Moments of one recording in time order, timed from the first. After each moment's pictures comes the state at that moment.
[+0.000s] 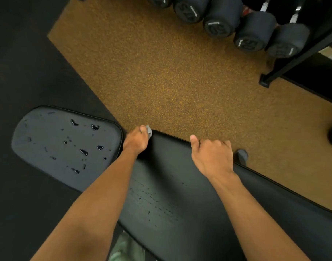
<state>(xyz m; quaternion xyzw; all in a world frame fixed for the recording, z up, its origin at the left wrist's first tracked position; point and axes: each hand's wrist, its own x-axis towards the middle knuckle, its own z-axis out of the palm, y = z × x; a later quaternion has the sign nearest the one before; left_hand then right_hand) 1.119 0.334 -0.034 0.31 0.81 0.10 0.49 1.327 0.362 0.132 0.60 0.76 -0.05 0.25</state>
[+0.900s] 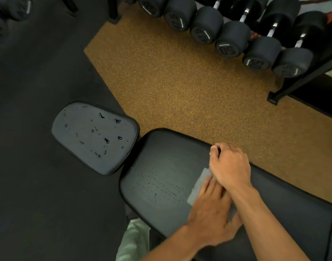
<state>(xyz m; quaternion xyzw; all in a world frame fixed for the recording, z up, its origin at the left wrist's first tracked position) 1.333 0.181 0.158 0.67 0.58 0.28 0.36 1.366 0.316 0.183 0.66 0.73 -0.12 0.09</state>
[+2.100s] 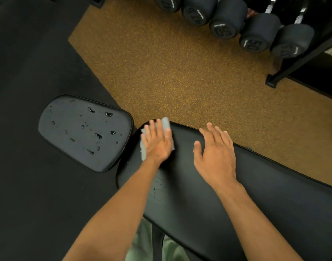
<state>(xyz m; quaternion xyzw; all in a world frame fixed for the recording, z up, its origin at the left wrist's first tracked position) 1.199 0.275 0.013 0.38 0.83 0.09 0.41 1.348 0.293 0.160 0.59 0.80 -0.10 0.03</state>
